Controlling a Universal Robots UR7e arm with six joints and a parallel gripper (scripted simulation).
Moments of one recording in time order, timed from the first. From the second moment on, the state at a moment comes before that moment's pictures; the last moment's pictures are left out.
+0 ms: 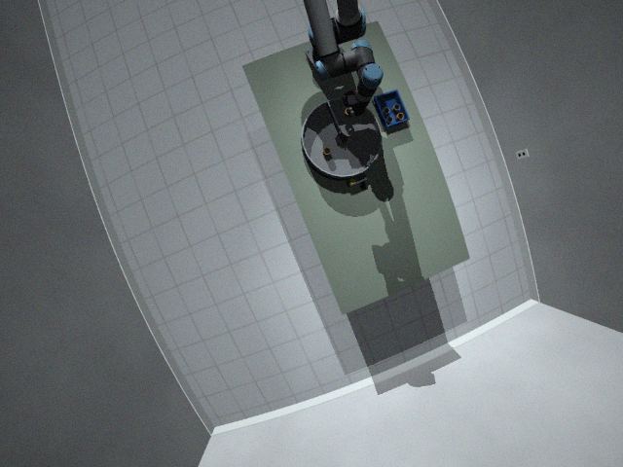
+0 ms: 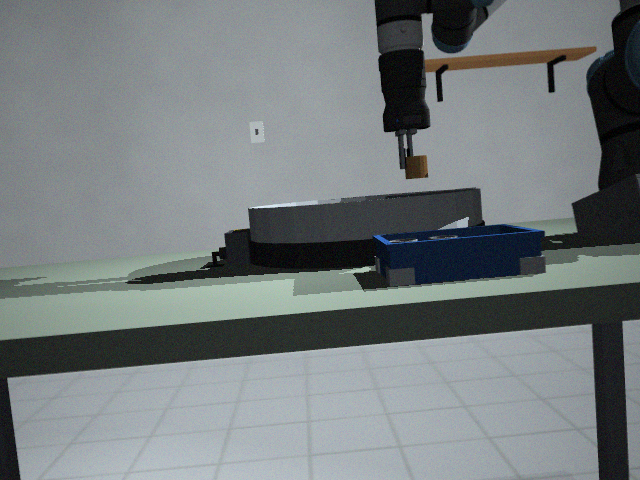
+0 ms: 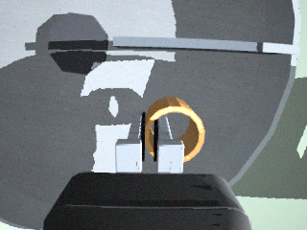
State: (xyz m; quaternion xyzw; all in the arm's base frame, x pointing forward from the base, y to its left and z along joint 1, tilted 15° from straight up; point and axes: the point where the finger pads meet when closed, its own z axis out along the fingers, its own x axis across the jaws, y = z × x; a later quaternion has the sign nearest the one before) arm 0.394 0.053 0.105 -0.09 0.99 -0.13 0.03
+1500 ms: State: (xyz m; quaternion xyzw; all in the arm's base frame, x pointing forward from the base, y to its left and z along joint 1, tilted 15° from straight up) arm 0.396 0.047 0.084 -0.09 0.99 -0.13 0.03
